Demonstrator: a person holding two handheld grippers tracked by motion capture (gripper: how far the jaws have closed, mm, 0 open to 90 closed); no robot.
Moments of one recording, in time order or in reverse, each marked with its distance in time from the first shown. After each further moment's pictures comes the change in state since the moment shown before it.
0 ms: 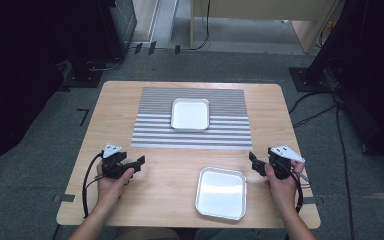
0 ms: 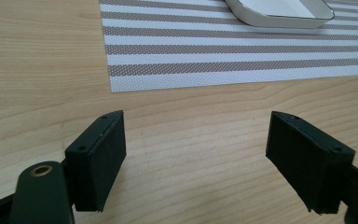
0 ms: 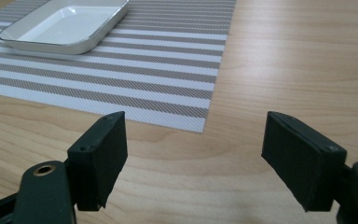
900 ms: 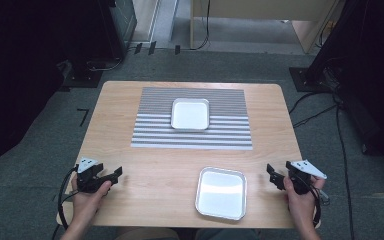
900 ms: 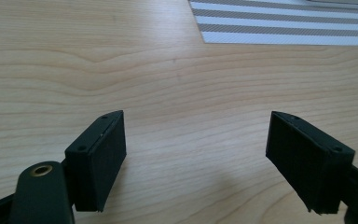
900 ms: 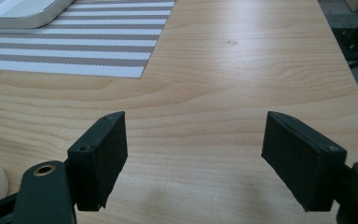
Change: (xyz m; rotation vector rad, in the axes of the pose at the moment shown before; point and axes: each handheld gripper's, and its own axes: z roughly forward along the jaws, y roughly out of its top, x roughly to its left) left arm 0.049 -0.031 -0.046 0.003 0.102 -0.012; right arm -0.039 -0.032 -0.038 0.023 -0.065 0.054
